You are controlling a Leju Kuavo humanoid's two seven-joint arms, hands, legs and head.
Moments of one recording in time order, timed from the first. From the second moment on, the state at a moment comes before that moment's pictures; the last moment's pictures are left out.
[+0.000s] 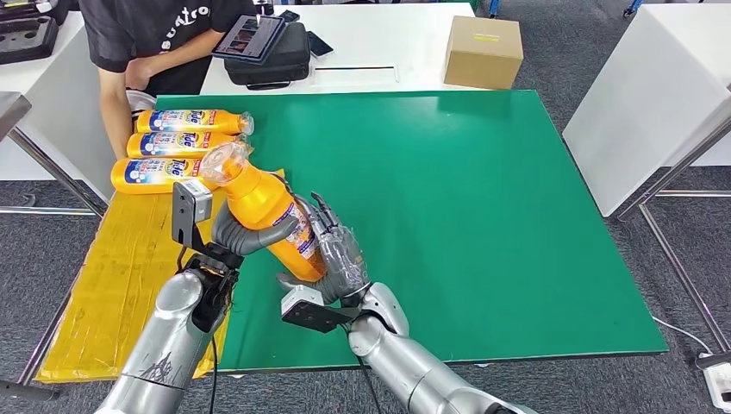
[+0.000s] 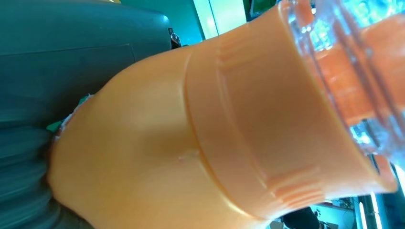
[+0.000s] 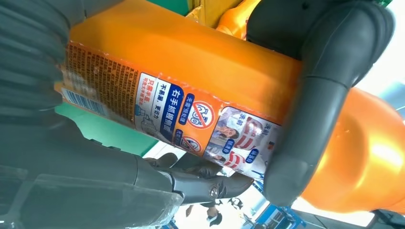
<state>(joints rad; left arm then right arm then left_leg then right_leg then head) -0.41 -0.08 -0.27 -1.28 0.16 -0.24 -0.15 -0.55 0.35 0.70 -0.65 0.30 -0.62 -0.67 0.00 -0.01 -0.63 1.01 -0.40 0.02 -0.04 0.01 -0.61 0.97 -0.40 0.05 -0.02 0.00</state>
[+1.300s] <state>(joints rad) -0.43 -0.05 -0.18 -1.21 0.08 -0.10 -0.18 -0.49 0.32 0.70 -0.87 0.32 -0.68 -0.68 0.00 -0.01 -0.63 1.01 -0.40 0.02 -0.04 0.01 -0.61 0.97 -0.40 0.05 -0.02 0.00</state>
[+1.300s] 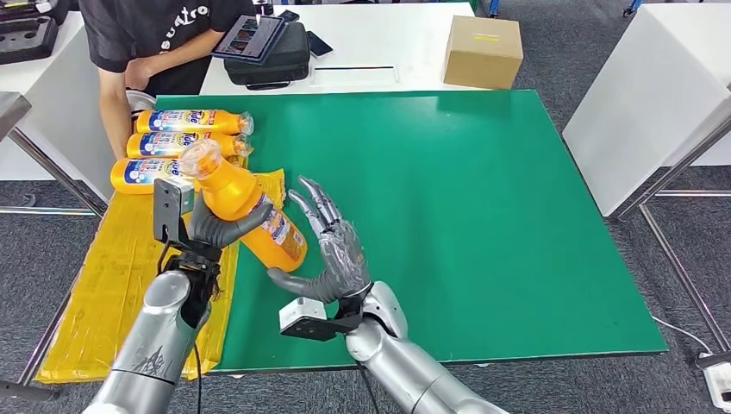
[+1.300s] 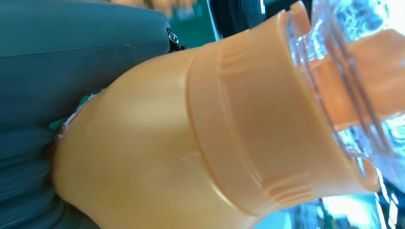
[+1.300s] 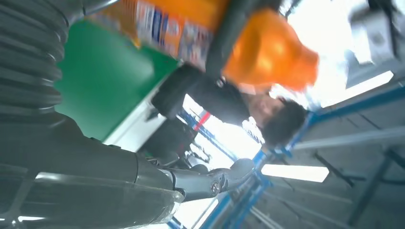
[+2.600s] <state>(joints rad) -0.59 0.07 -0.12 -0.79 -1.14 0.68 -0.09 -0.16 0.10 0.57 -1.56 0.50 -0.70 -0.57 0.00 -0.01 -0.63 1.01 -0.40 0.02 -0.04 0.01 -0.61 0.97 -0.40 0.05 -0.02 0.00</state>
